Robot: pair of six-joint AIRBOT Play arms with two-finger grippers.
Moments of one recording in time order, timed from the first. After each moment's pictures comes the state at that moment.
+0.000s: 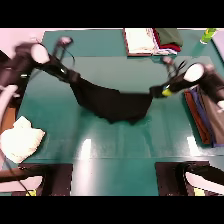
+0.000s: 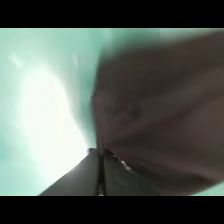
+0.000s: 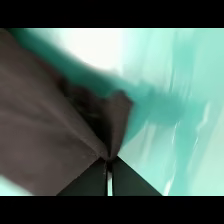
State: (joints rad) left arm -0.29 -1.35 1.53 1.48 -1.19 -1.51; right arm 0.19 -1.20 1.22 -1.30 1.15 1.58
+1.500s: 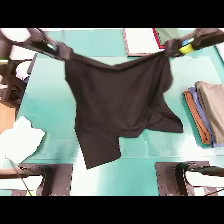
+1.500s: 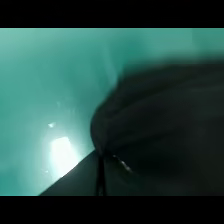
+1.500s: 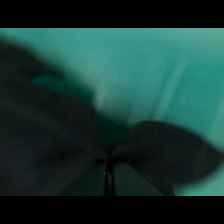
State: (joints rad) left arm -0.28 -1.50 1.77 1.52 -1.20 -1.51; right arm 0.15 -1.44 1.76 -1.34 1.28 1.54
